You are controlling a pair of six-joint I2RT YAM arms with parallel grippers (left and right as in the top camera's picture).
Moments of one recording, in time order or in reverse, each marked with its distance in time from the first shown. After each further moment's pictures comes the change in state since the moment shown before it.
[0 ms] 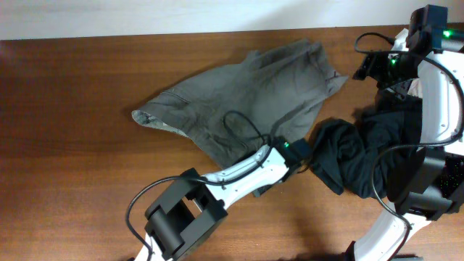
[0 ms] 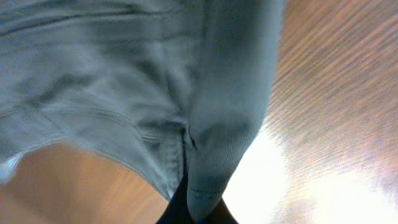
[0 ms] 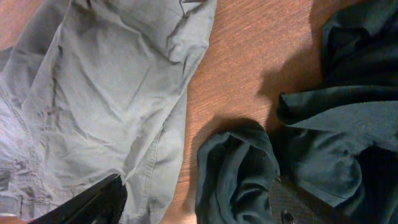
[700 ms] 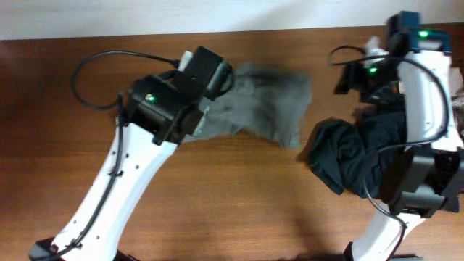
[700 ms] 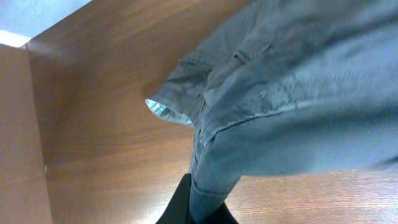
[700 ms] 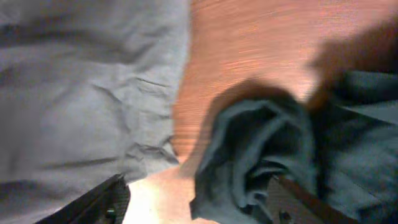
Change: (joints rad) left arm 0.394 -0.457 0.412 -0.319 -0.097 -0.171; right arm 0.129 0.000 -0.059 -0.074 -0.017 -0.208
